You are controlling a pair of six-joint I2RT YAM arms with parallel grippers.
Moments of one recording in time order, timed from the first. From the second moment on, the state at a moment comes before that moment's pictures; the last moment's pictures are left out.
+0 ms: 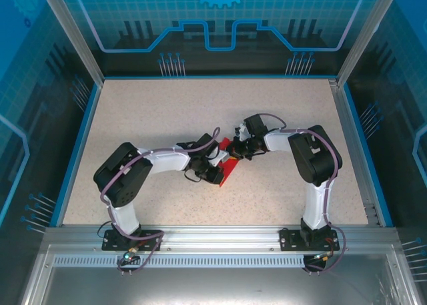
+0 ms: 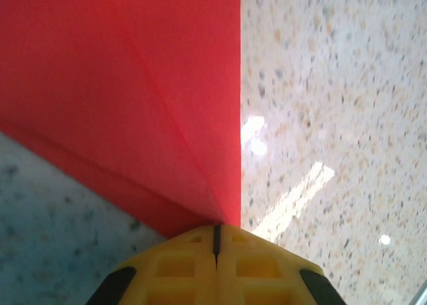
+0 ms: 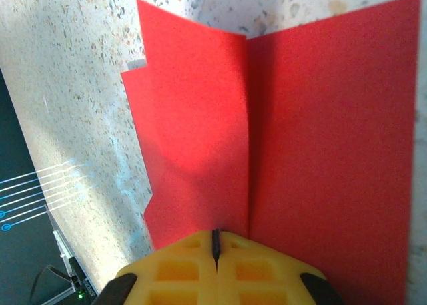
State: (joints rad) left arm -0.69 1.80 0.97 -0.38 0.42 -0.26; right arm 0.42 2.00 1.08 -0.15 -0.65 0.69
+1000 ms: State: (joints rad) left arm -0.72 1.72 0.89 -0.27 0.33 -0.72; right arm 0.41 2.00 1.07 -0.13 -0.67 0.72
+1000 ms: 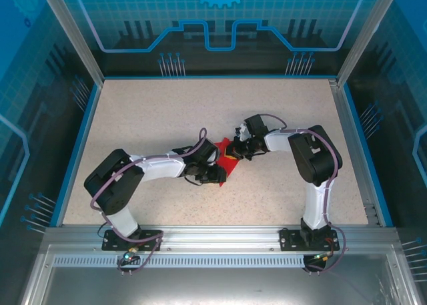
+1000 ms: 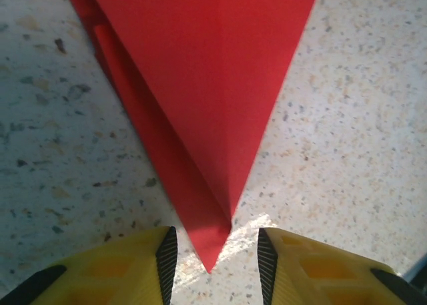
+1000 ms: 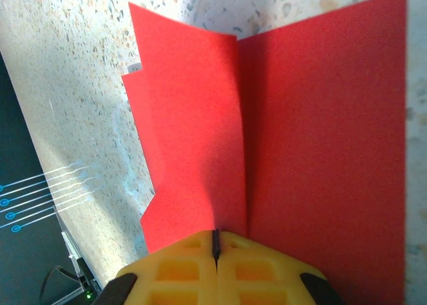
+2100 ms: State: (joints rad) left arm -0.72 1.80 1.01 -0.38 0.23 -0.67; right arm 0.41 2.00 1.05 -0.09 -0.68 0.72
